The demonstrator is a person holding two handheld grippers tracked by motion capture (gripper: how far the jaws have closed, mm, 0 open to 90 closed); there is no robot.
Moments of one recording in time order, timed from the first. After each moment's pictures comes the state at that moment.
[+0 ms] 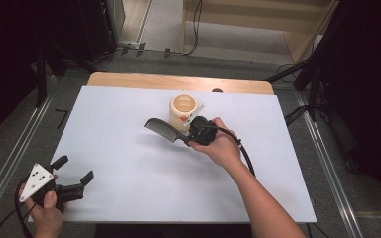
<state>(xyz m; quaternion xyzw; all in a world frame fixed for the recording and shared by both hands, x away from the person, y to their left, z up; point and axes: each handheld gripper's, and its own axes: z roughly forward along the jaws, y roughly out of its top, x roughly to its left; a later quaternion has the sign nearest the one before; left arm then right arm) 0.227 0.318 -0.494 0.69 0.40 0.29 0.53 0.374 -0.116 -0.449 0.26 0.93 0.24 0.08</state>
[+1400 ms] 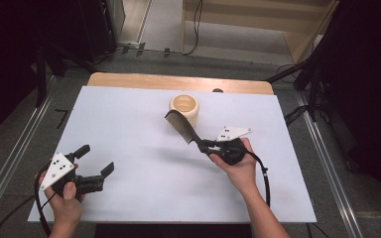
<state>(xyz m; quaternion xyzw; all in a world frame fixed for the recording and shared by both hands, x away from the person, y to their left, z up) 0.240 0.256 -0.456 0.71 0.35 0.25 0.56 0.307 -0.185 -0.466 0.30 0.83 0.44 0.14</state>
